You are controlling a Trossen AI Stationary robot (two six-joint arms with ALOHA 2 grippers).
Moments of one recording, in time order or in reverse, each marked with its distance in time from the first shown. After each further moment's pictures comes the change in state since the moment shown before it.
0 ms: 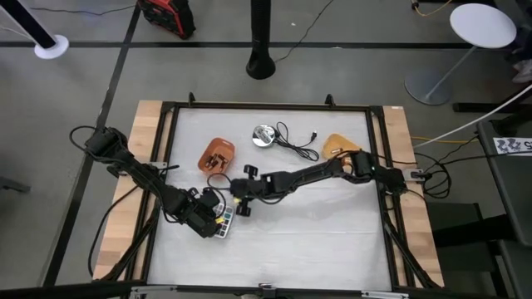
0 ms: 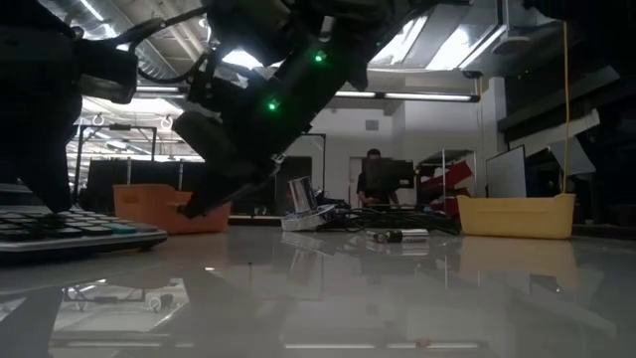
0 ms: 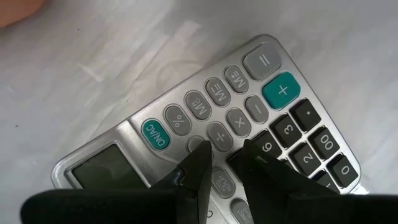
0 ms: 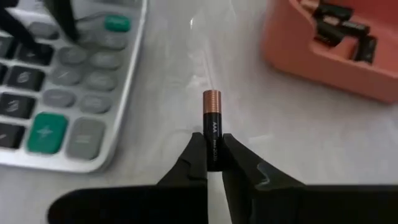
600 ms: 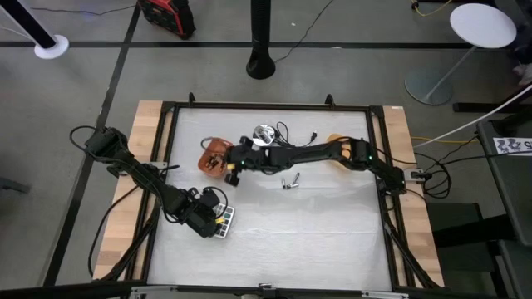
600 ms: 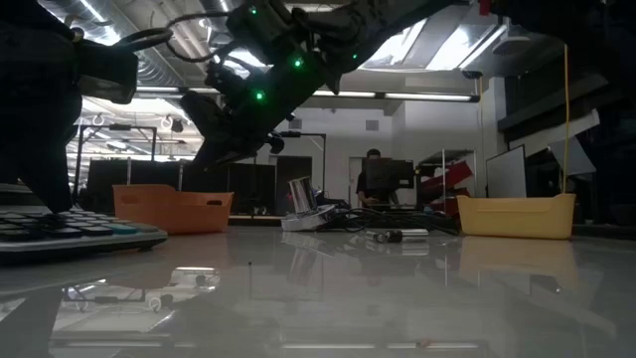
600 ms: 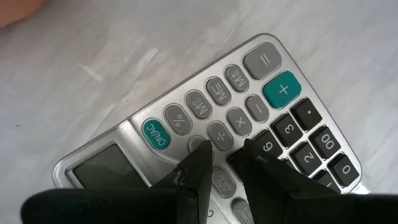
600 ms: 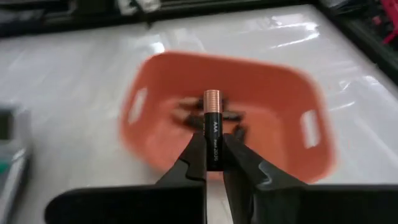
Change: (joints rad) left arm 0.000 0.000 0.000 0.000 0.001 0.002; right arm -0.177 -0.003 0.098 0.097 -0.007 -0.031
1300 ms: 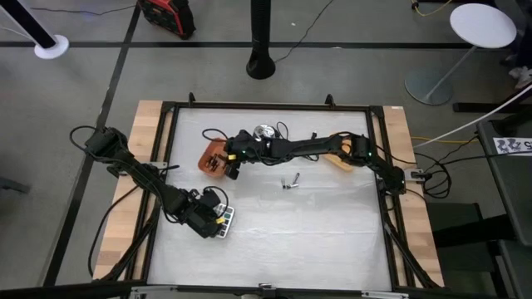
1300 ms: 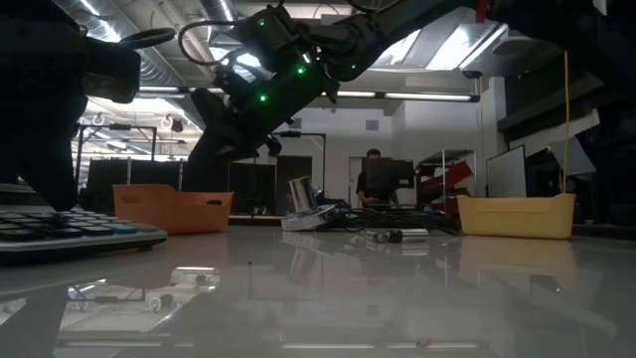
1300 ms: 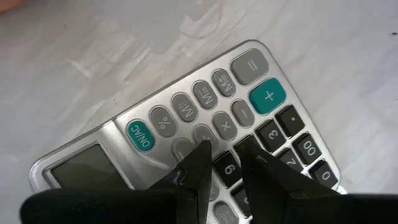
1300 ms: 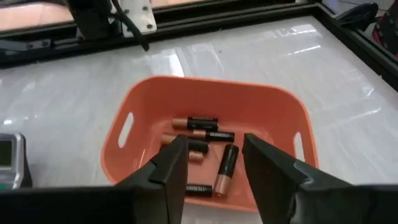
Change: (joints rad) left arm 0.000 0.000 0.000 0.038 0.001 -0.040; right arm -0.062 -0.001 0.000 0.058 -0.122 -0.001
